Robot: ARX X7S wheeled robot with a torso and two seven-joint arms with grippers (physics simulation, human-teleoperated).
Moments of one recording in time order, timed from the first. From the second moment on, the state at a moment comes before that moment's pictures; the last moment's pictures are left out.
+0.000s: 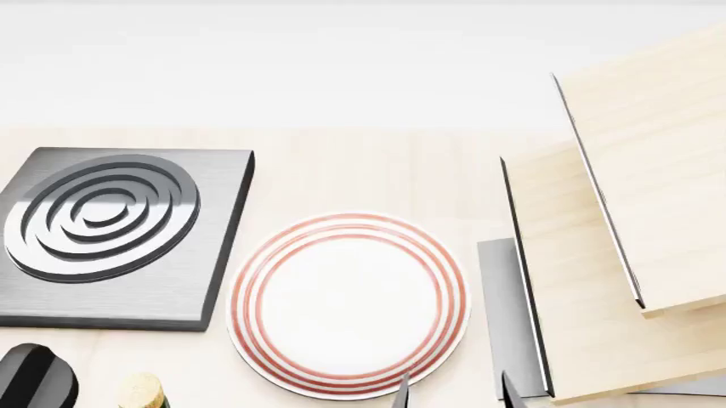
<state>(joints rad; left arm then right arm) 0.20 -0.88 -0.39 0.50 -0.90 -1.09 -0.41 0.10 0.25 -0.40 0.04 0.19 -0.11 0.38</state>
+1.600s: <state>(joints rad) 0.32 -0.88 -0.41 0.47 -0.85 -1.04 -0.34 0.13 0.25 -0.44 0.10 0.20 -0.11 0.40</state>
